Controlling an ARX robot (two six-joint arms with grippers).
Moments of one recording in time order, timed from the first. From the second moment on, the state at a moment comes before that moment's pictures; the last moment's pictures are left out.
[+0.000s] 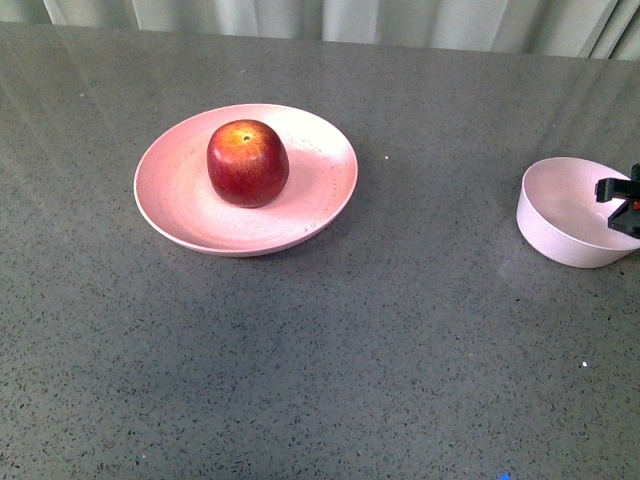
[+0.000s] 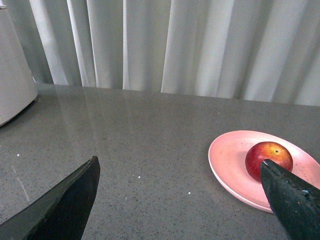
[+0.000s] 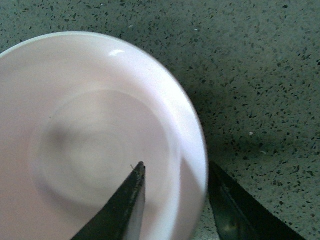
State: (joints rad) left arm 0.00 0.02 0.02 0.00 0.00 -0.01; right arm -0.05 1.91 0.85 0.21 0.01 0.10
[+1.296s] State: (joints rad) left arm 0.00 0.02 0.02 0.00 0.00 -0.01; right arm 0.27 2.03 1.09 0.09 0.11 0.37
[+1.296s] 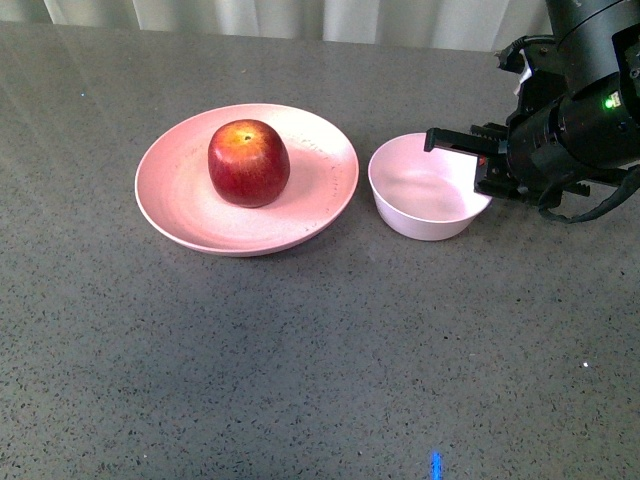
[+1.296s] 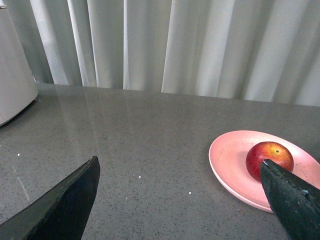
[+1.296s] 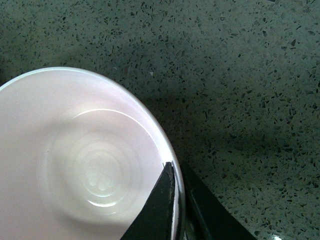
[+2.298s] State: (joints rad) left arm 0.00 0.02 0.02 0.00 0.00 -0.01; right arm 0.08 1.34 0.39 0.94 0.08 0.04
